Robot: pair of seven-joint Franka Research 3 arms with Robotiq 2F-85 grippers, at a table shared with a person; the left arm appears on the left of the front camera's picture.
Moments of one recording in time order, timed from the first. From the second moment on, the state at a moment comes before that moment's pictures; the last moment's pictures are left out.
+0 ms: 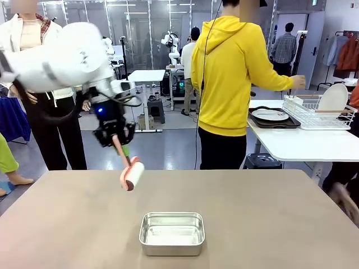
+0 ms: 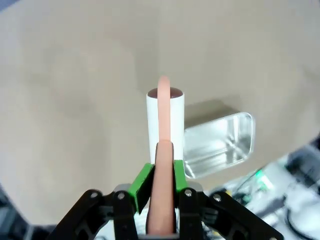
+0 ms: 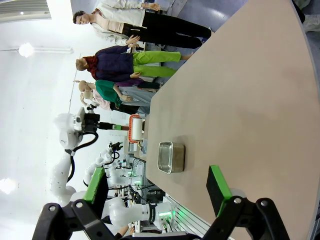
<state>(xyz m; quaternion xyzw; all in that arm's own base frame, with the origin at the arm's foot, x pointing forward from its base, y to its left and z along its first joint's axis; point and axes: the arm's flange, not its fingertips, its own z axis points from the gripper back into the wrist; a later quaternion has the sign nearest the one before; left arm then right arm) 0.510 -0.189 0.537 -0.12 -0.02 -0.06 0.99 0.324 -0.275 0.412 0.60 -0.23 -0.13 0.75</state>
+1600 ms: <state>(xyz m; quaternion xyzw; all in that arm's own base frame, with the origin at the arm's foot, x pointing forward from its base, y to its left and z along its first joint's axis) 0.513 -0.118 0.414 -0.26 -0.03 0.01 0.97 0.324 -0.275 0.412 0.60 -0.23 -0.13 0.75</state>
